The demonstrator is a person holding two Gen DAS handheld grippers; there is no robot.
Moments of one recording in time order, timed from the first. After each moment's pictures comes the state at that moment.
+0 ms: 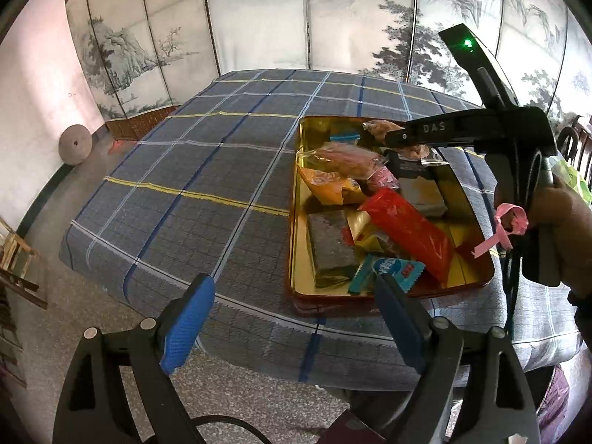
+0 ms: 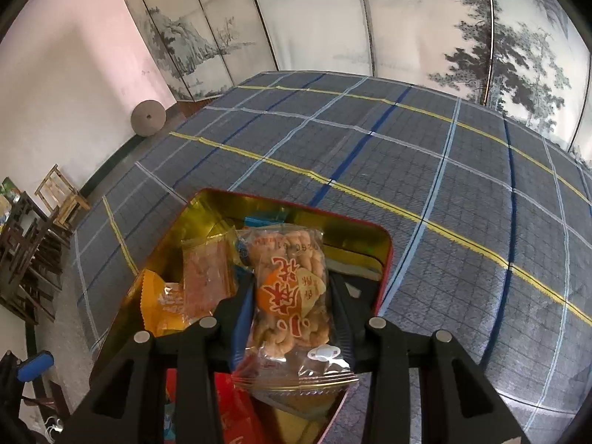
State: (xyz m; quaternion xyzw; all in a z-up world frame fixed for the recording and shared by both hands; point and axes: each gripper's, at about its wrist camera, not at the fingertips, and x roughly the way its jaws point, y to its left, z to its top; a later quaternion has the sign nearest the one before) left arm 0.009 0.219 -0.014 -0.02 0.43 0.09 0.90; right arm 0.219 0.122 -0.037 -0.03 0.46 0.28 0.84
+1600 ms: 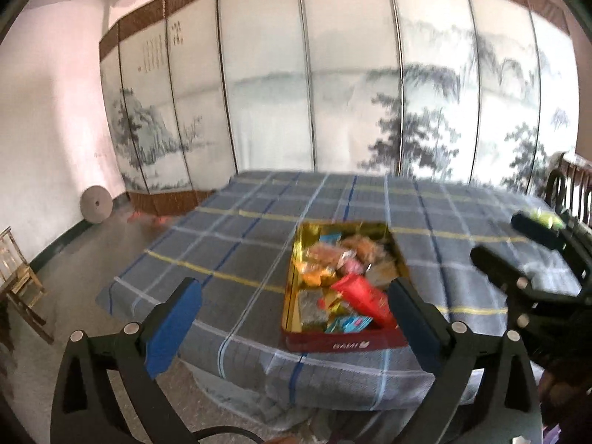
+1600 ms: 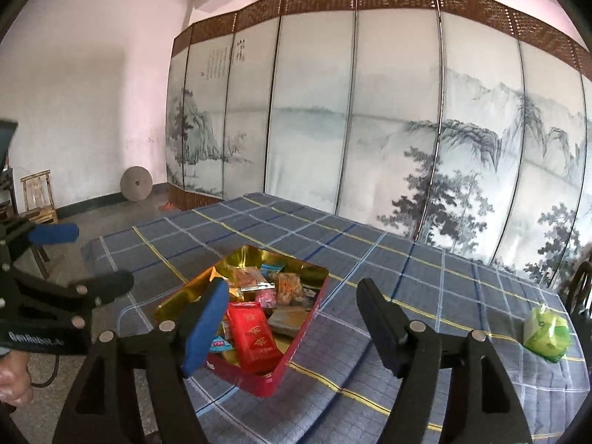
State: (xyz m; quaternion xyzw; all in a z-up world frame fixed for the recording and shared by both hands) left arm -0.078 0.171 0.081 0.00 0.24 0.11 0.96; right arm -0.036 0.041 0.060 -0.09 0.17 0.22 0.96
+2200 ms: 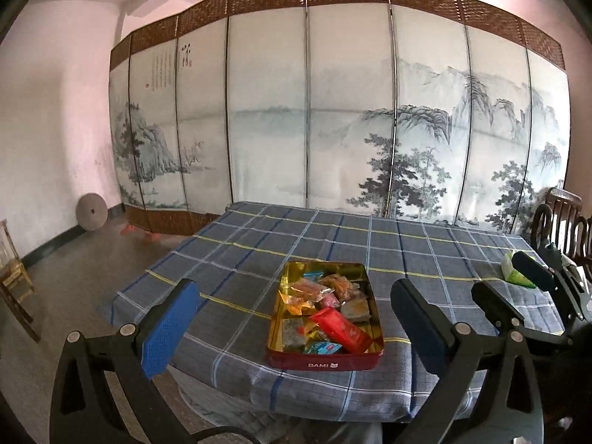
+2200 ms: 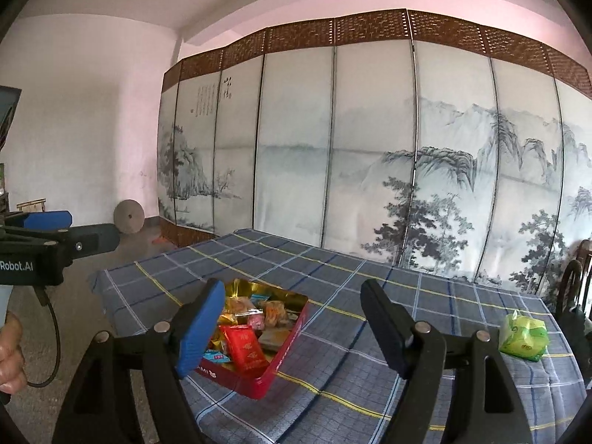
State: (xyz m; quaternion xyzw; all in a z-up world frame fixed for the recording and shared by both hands) left arm -0.118 0.155 0.132 -0.02 0.19 0.11 0.98; right arm -0.088 0.000 0.096 -0.06 0.11 0.21 0.97
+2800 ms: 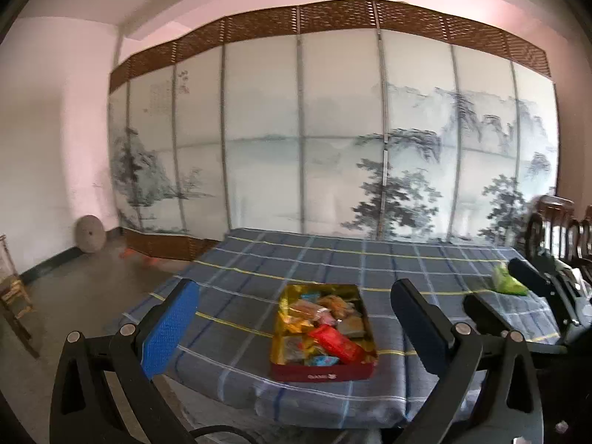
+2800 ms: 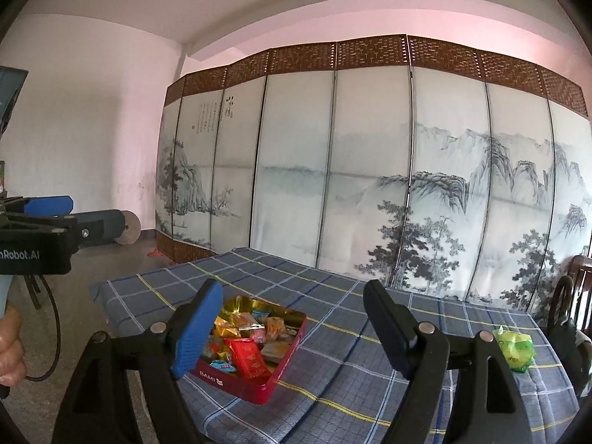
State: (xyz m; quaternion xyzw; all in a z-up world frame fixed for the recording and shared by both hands) left arm -0.147 0.153 0.149 -0.01 0.15 0.08 0.99; right arm -0.124 0.003 0.110 -0.07 0.06 0.20 0.98
